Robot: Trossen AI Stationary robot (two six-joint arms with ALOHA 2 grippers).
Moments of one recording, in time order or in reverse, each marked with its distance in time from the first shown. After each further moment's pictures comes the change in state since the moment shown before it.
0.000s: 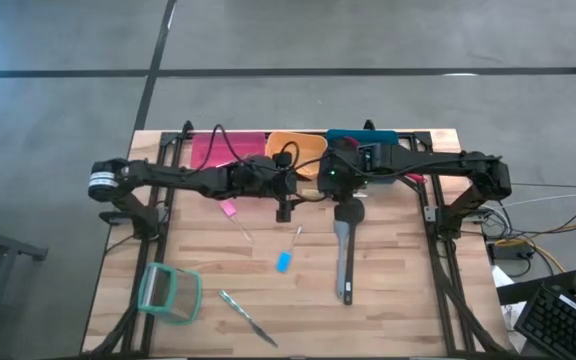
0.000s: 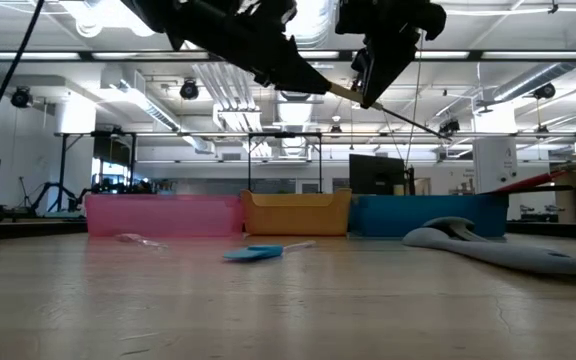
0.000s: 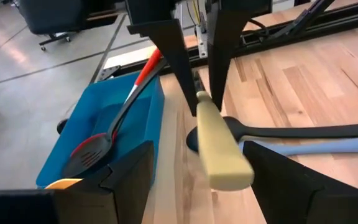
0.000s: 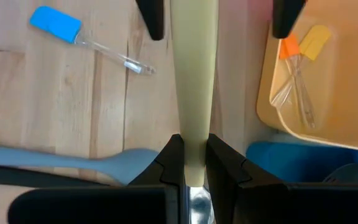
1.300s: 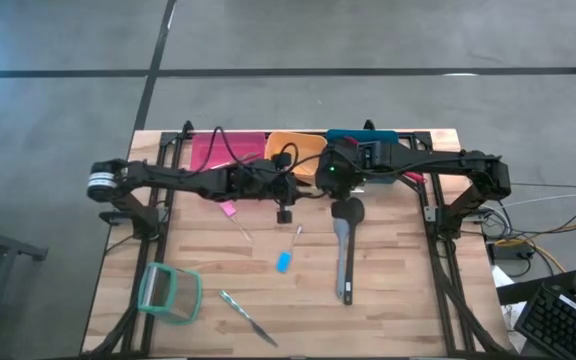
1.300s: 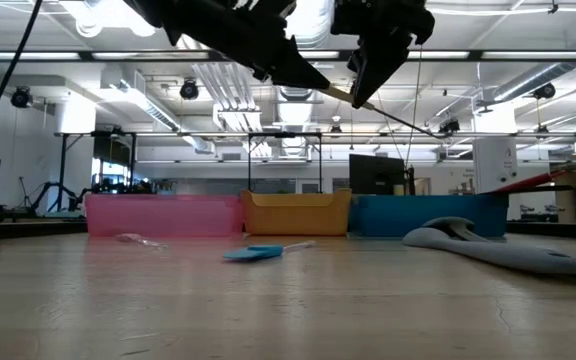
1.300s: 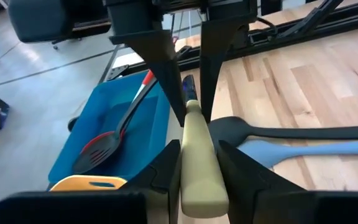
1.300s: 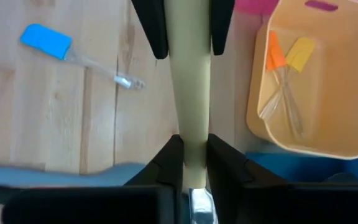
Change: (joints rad) left arm -0.024 -0.008 0.003 -0.014 -0.072 -0.004; right arm -0.021 0.000 -0.002 0.052 0.003 -0.004
